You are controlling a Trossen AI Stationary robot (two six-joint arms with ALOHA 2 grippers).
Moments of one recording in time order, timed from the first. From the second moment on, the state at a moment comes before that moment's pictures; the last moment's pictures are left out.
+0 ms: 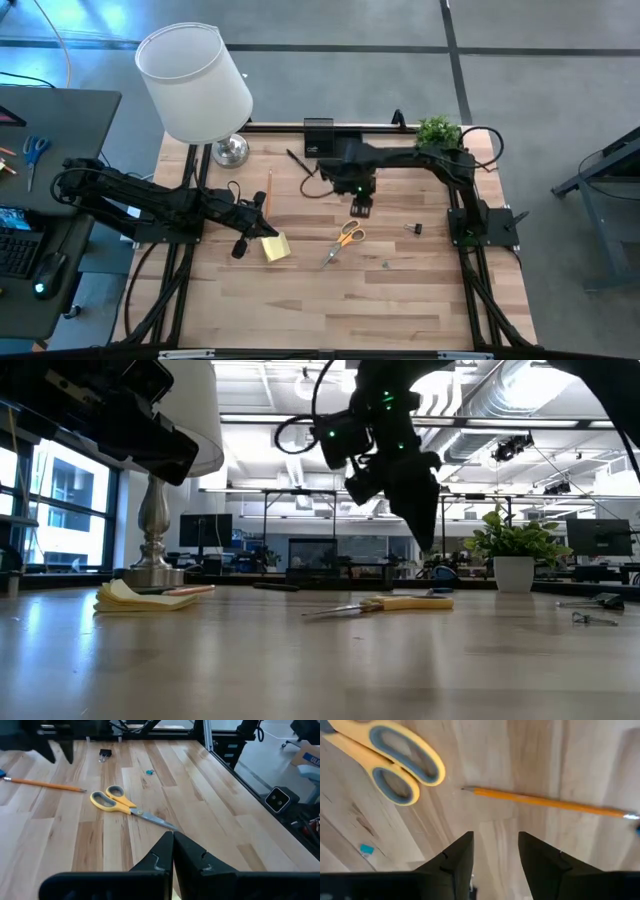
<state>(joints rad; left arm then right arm) 0.00 0.94 0.30 0.25 0.14 -0.03 -0.20 2.05 1.66 -1.40 -0.05 -0.03</state>
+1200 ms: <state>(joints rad) 0.00 0.94 0.30 0.26 0.09 -0.04 0.16 1.48 0.84 -1.10 0.04 0.63</state>
